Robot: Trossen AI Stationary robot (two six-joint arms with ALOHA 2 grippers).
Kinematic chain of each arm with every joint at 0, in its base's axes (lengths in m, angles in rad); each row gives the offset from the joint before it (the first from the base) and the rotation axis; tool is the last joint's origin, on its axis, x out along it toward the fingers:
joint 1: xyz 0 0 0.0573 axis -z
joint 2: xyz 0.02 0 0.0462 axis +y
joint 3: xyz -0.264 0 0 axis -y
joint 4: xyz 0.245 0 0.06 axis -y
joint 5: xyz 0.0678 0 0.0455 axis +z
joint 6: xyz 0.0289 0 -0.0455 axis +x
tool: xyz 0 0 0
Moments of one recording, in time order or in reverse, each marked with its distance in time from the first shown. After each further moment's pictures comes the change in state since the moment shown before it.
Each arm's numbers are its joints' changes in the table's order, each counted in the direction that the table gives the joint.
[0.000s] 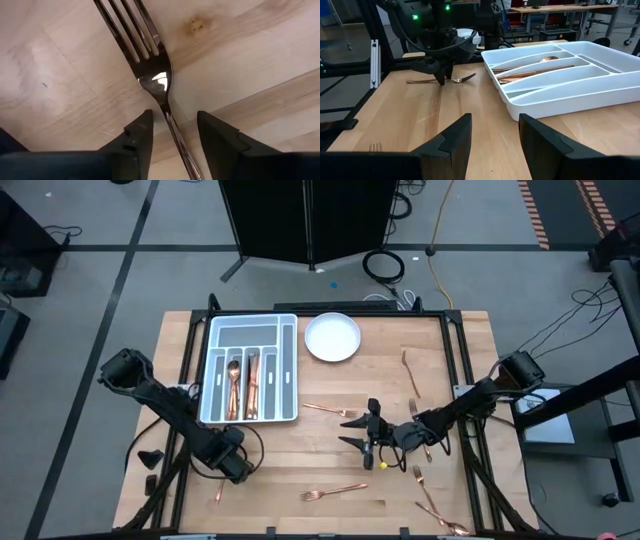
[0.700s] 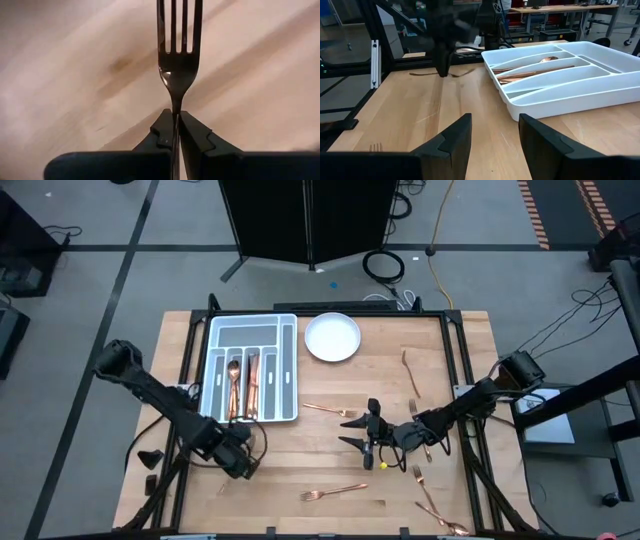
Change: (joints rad) left arm -0.049 -0.159 0.063 0.008 0.145 0.117; right arm 0.000 0.000 0.000 0.001 0.000 0.000
